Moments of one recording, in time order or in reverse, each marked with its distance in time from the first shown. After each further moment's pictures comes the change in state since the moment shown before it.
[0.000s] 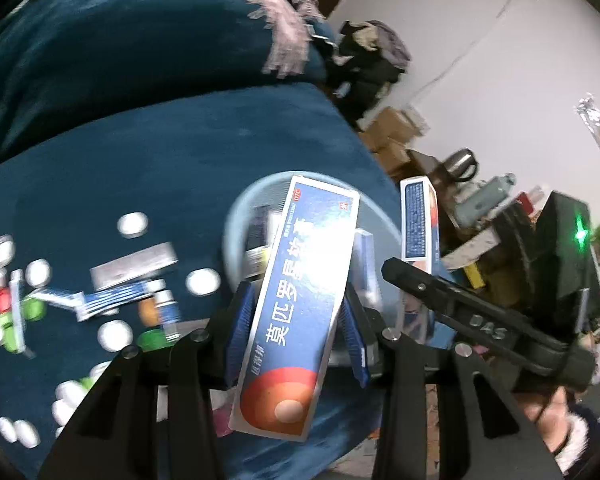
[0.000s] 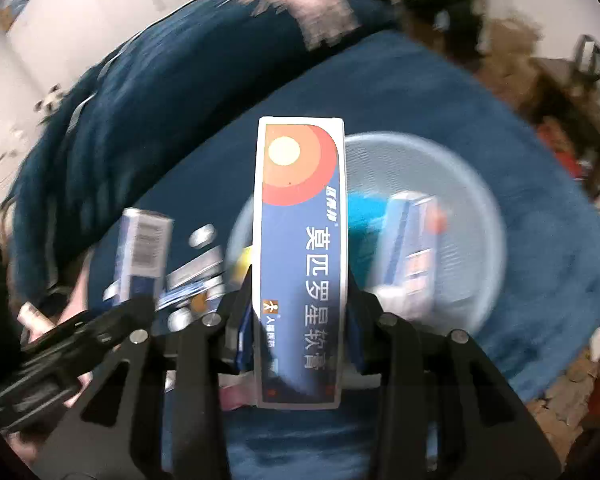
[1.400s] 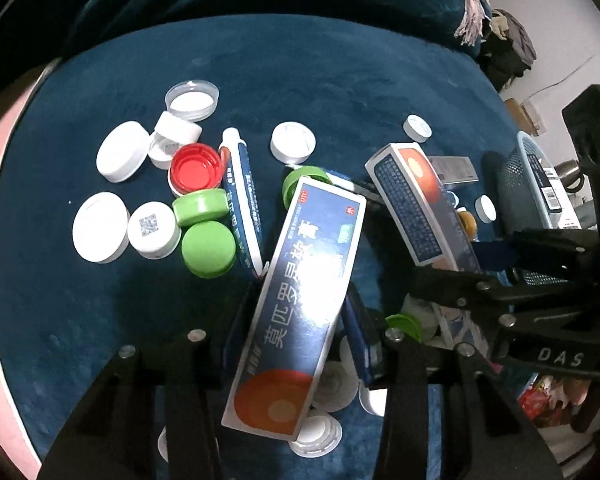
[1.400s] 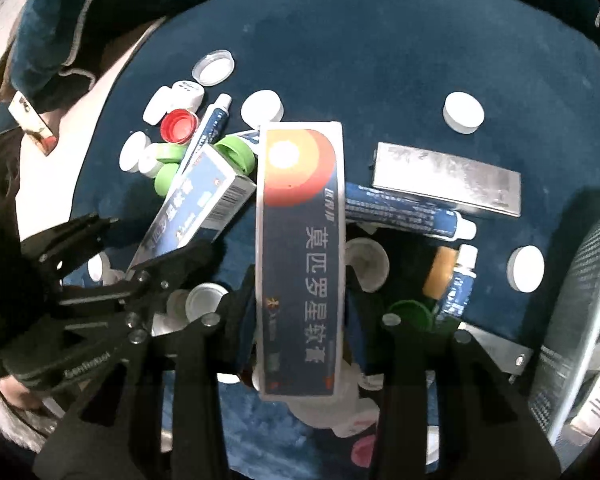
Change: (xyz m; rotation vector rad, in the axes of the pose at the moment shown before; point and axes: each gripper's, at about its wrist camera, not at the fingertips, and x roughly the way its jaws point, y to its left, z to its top) left arm -0.012 0.249 -0.082 -0.221 0.138 0.331; right arm 0.173 0.207 -0.075 -0.605 0.541 0.165
